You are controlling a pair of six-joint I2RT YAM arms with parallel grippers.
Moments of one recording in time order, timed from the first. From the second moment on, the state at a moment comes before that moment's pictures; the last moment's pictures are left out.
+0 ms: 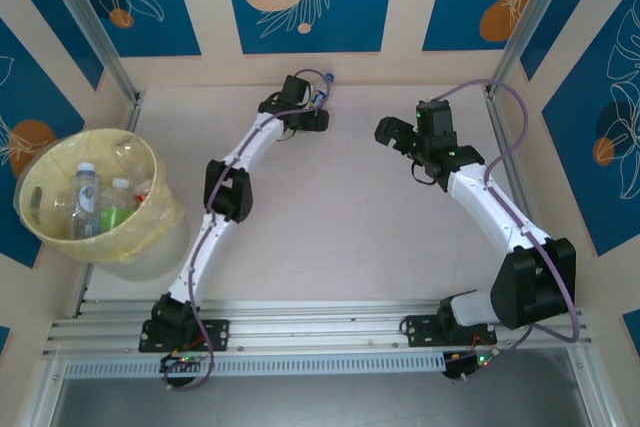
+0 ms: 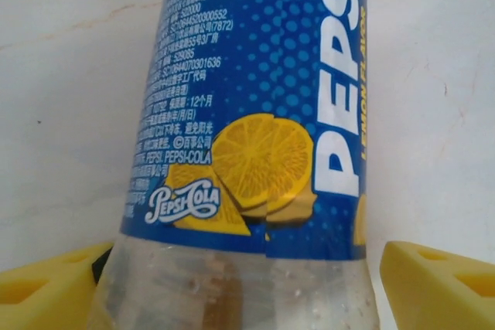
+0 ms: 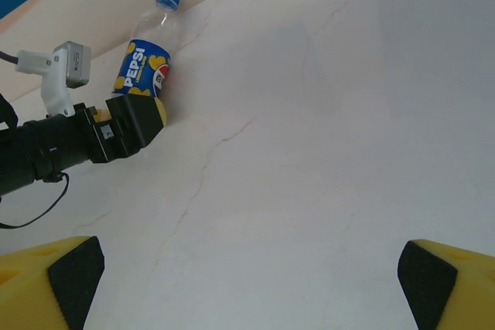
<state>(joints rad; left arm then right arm) -0.42 2.88 2.83 -0.79 0.08 -0.21 0.25 1.36 1.11 -0.42 0.03 0.58</state>
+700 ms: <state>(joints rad) -0.45 2.97 3.10 -1.04 0.11 -0.13 0.22 1.36 1.06 -0.42 0.04 0.56</state>
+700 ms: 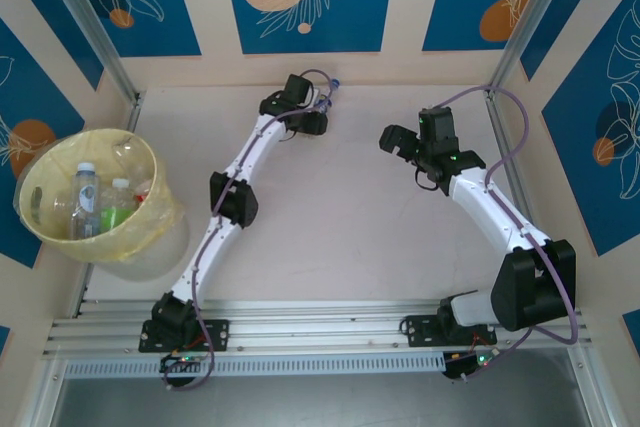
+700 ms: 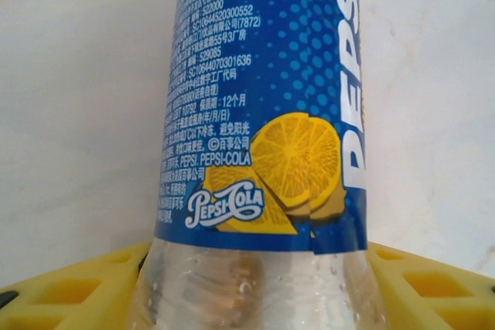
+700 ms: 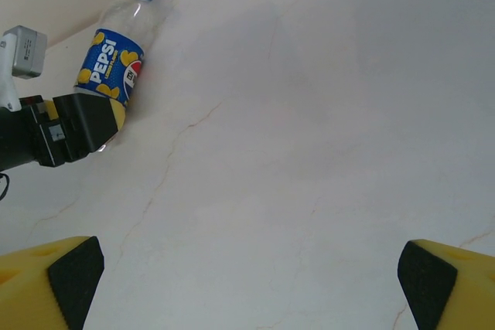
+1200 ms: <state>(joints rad) -0.50 2.17 2.14 -0.82 0.16 -0.06 0.19 1.36 1.02 -0.35 0.02 0.57</state>
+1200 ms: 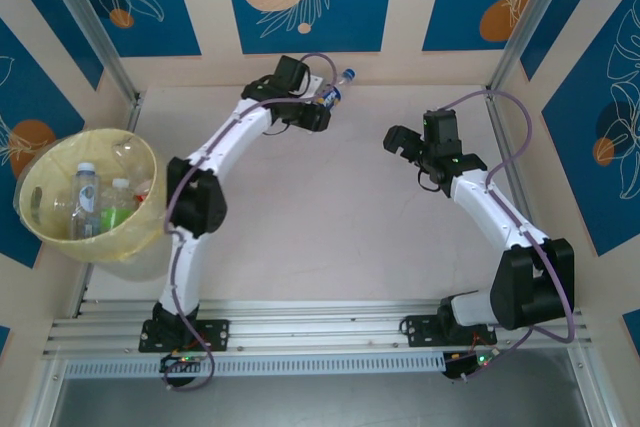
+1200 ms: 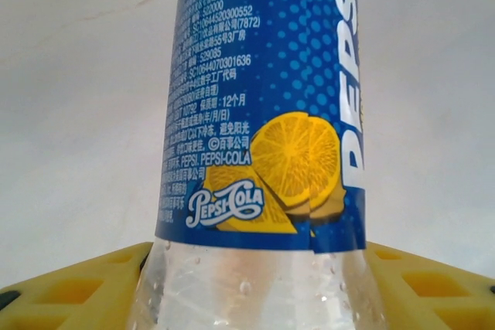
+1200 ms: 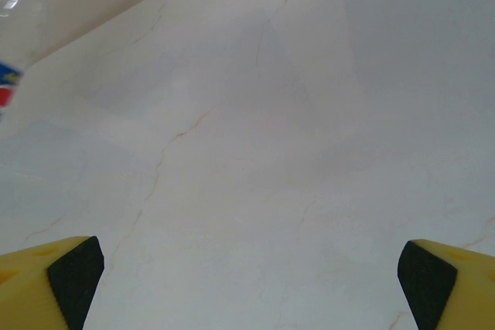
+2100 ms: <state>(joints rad) -0.49 0.90 1.51 -0.96 -0.49 -0.23 0.19 1.42 0.98 -0.18 -0.08 0.64</state>
